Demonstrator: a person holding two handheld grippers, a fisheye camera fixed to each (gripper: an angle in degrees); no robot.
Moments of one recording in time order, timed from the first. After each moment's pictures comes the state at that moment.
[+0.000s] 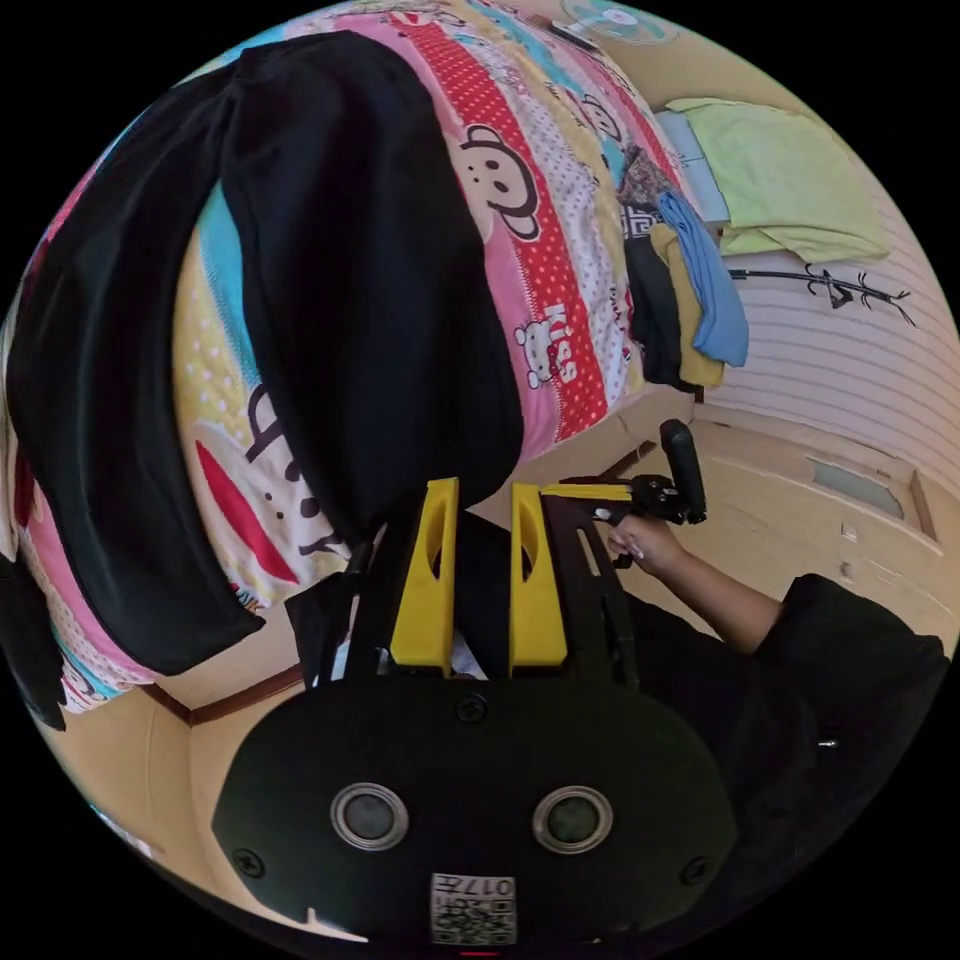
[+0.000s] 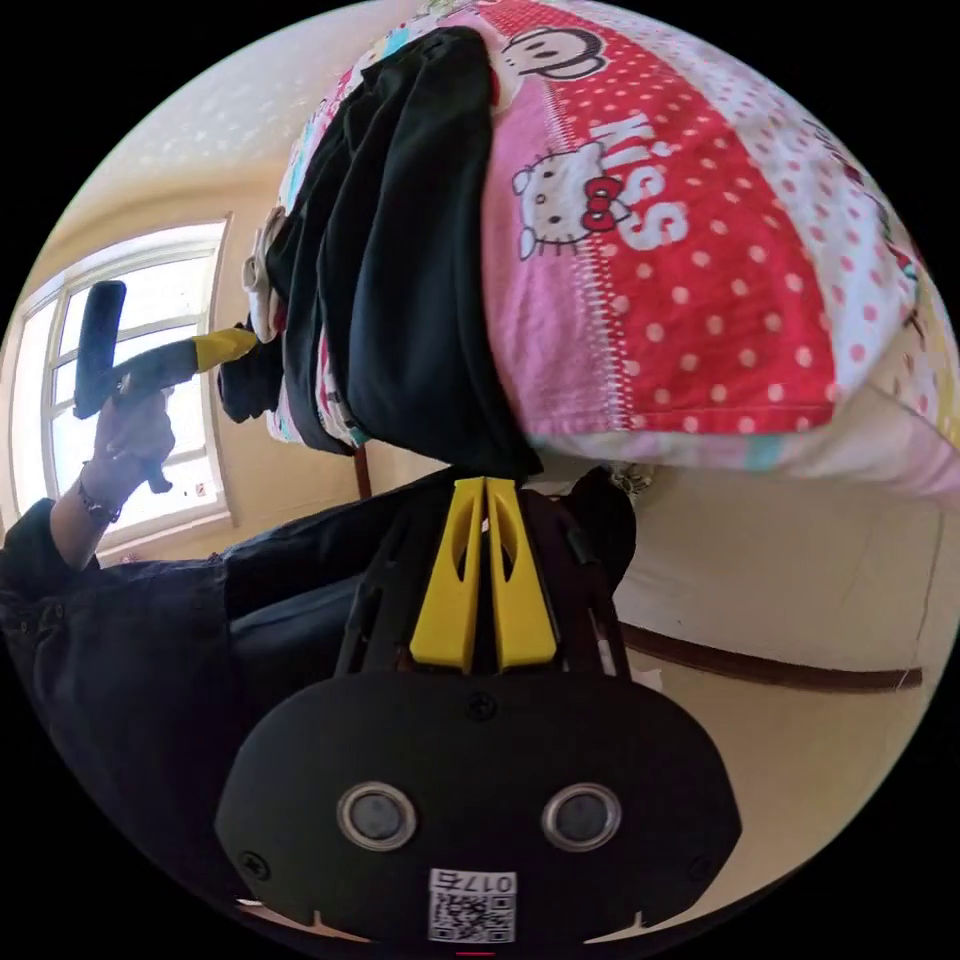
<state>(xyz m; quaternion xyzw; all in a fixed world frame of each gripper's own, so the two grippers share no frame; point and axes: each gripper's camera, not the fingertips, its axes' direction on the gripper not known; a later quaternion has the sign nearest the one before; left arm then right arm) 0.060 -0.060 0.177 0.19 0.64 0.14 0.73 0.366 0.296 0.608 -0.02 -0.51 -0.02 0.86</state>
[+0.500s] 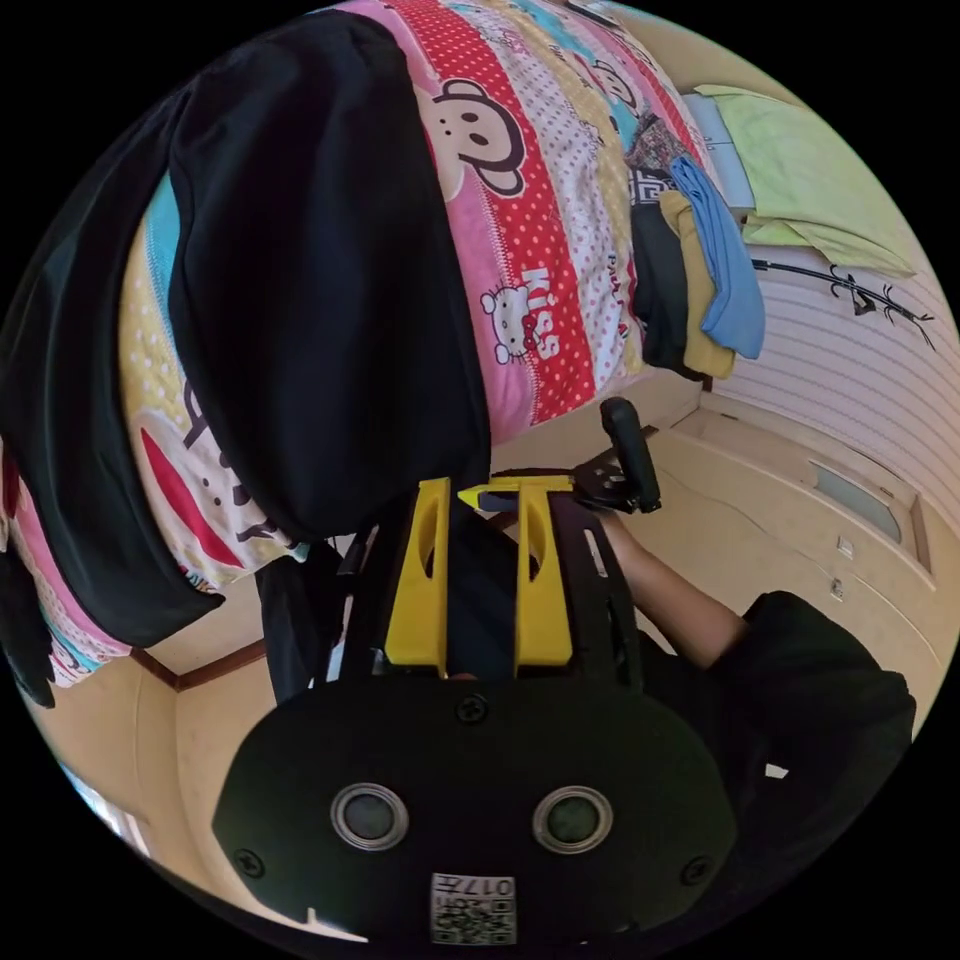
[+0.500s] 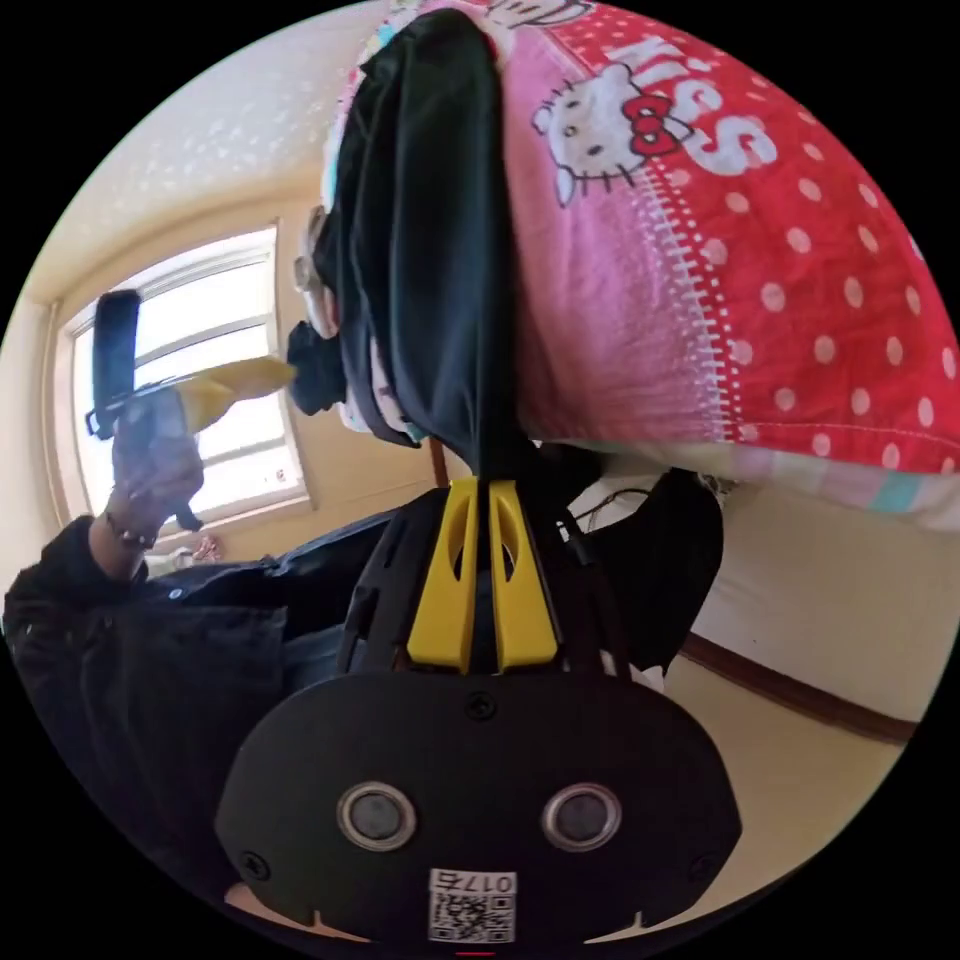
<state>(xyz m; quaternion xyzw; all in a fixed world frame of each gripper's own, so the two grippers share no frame) 0.041 -0.024 0.192 0.11 0.66 0.16 0.72 0.373 0.275 0.623 -0.03 -0.64 -0.06 0.77</state>
